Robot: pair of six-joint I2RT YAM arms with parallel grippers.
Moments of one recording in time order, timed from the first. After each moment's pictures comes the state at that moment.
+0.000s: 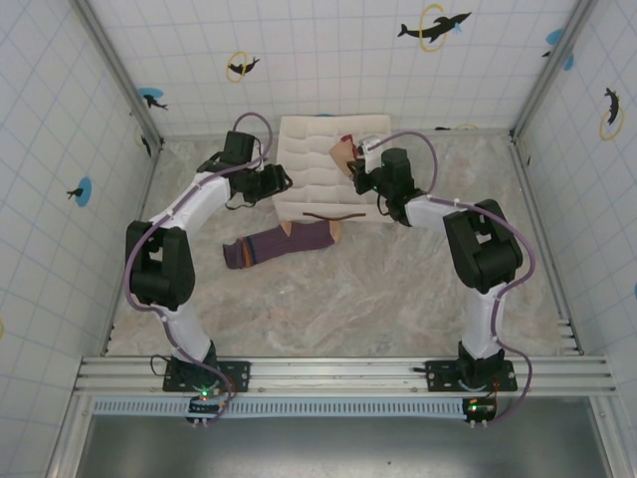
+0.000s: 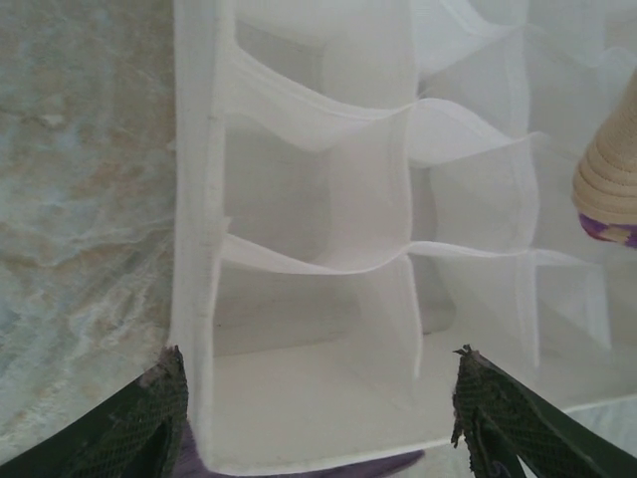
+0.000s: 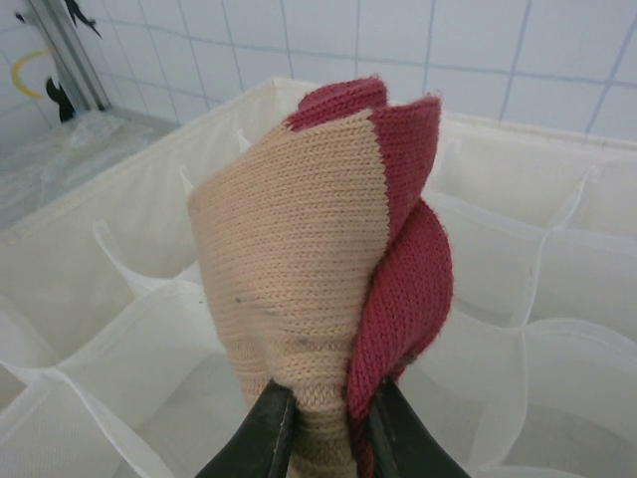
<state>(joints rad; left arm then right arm) -0.27 1.83 1.45 -0.56 0.36 -0.47 0.43 2.00 1.21 0.51 -0.21 0.02</state>
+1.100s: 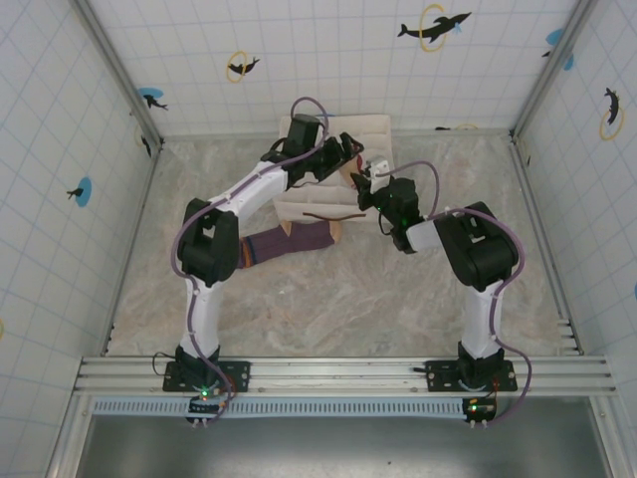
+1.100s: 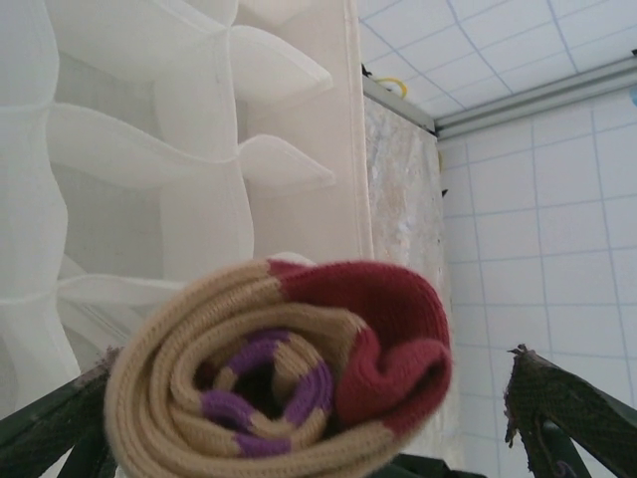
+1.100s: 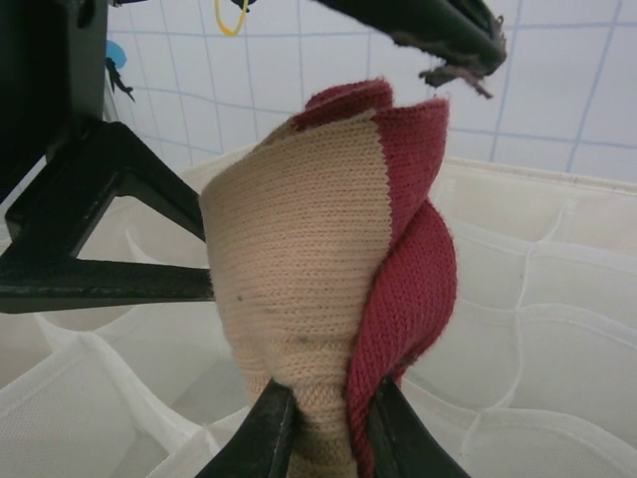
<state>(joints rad) -0.53 2.16 1.83 -0.23 0.39 -0.87 0.45 2.02 0.94 1.00 -0.17 0.00</state>
